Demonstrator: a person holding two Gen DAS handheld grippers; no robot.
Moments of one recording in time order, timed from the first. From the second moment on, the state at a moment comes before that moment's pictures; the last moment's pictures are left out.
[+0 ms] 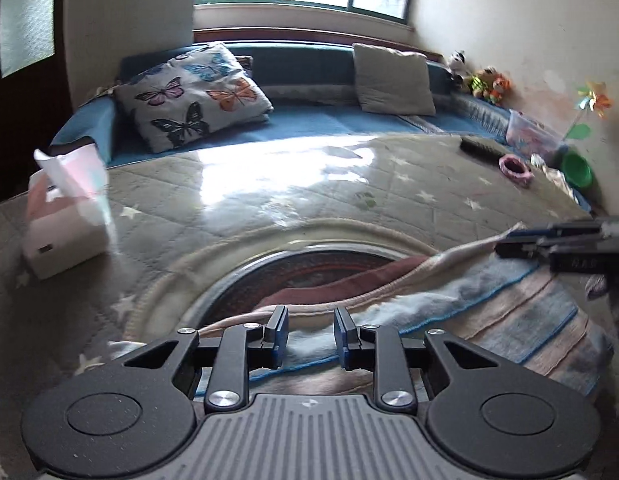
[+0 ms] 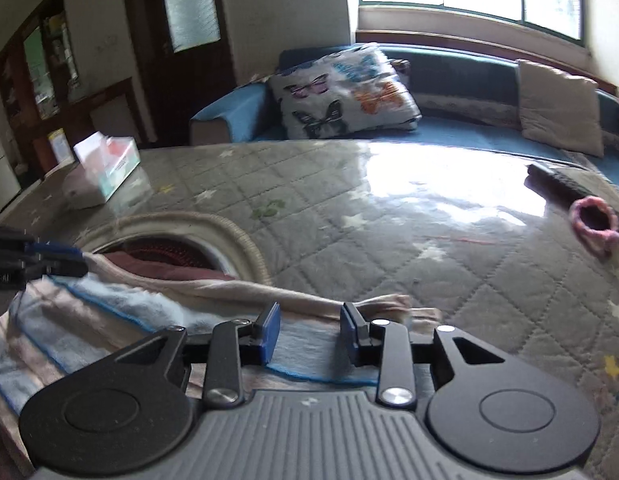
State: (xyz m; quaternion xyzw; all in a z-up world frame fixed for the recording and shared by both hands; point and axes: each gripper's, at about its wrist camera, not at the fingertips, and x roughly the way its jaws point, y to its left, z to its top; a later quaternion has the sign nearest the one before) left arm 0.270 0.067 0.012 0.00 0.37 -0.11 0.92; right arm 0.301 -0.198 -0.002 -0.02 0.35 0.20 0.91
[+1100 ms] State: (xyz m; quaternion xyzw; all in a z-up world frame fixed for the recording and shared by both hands) left arm 0.275 0.050 0.015 0.02 0.35 -0.11 0.93; right arm 0.309 -0.207 0.007 -0.04 0.33 0.19 0.93
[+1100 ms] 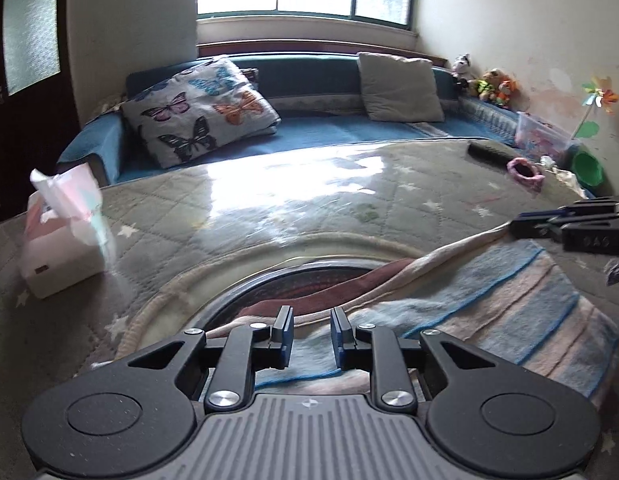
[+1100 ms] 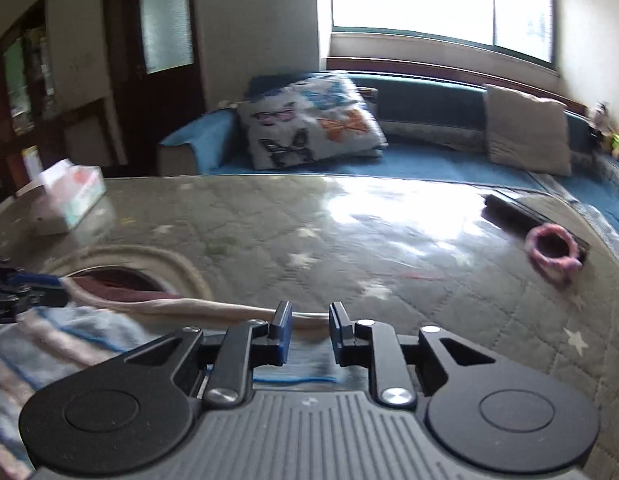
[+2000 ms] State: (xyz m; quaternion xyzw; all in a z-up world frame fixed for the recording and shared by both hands) left arm 0.230 0.083 0.018 -0.01 0.32 -0.03 0.95; right arm 0.284 -0.112 -0.006 -0.10 0.33 0.28 0.89
